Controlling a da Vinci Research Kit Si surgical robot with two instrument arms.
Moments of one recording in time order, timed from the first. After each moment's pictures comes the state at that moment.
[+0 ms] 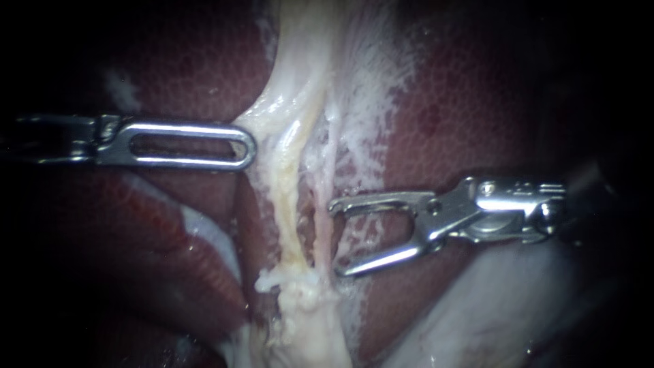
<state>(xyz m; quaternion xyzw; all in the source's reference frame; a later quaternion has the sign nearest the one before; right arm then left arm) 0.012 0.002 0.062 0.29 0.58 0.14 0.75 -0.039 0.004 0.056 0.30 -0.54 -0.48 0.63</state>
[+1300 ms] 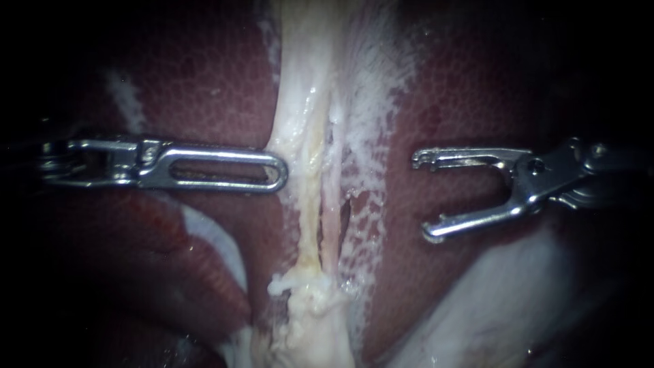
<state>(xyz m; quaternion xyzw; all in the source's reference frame) 0.008 0.004 0.057 0.26 0.60 0.13 0.74 -0.041 0.002 0.059 0.30 -0.54 -0.48 0.63</state>
